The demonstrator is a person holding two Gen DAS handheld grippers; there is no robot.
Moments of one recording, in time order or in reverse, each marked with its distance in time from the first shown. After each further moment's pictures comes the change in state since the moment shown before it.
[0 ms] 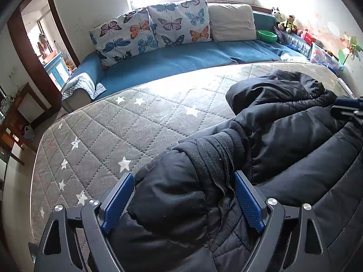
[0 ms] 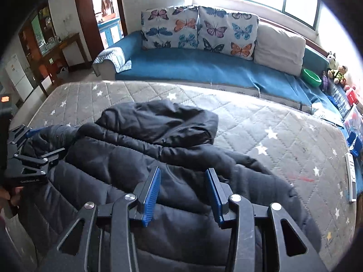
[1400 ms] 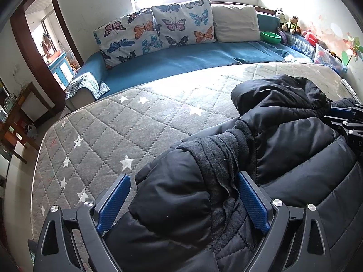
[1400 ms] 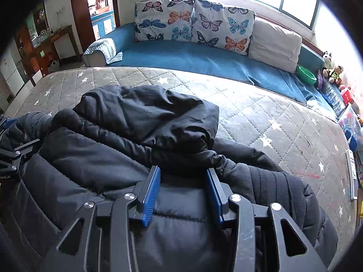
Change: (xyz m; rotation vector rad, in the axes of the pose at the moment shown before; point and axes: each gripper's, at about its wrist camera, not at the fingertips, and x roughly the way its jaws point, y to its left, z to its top) left arm 0.008 -0.002 -0.003 -0.008 -0.010 0.034; right arm 0.023 0.007 -0.012 -0.004 0.008 -0.064
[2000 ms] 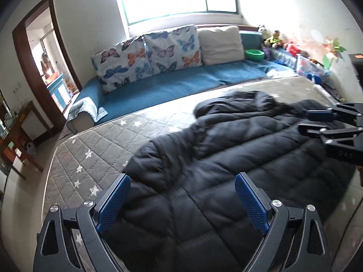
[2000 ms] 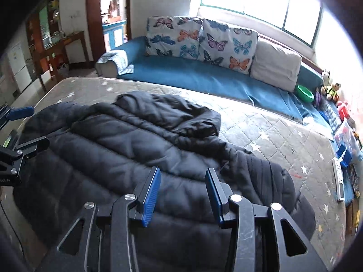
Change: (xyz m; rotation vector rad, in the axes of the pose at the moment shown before) left arm -0.123 -0.035 -0.039 0.051 -0.173 -0.046; right arm -0.078 0.026 -0.026 -0.087 -0.126 0.005
